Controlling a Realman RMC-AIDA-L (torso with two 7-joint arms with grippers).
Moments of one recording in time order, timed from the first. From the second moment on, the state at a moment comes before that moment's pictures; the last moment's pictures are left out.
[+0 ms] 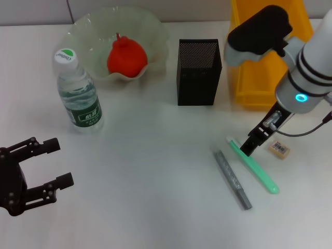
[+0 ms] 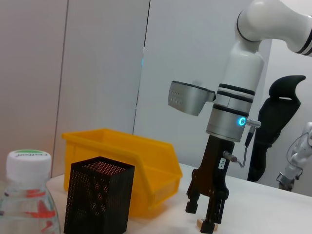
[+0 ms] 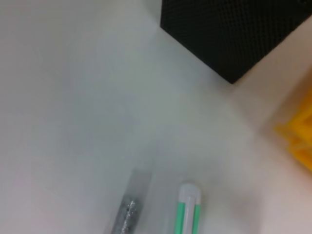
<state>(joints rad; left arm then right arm) -0.17 -2.01 0.62 0.67 1.85 1.91 -1.07 0.78 2.09 -1.60 -1.15 -2.74 -1.56 2.88</state>
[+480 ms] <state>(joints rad) -0.17 -2.02 0.62 0.67 1.85 1.90 -1.07 0.79 2.09 -1.63 -1.14 -2.70 -1.52 2.88</state>
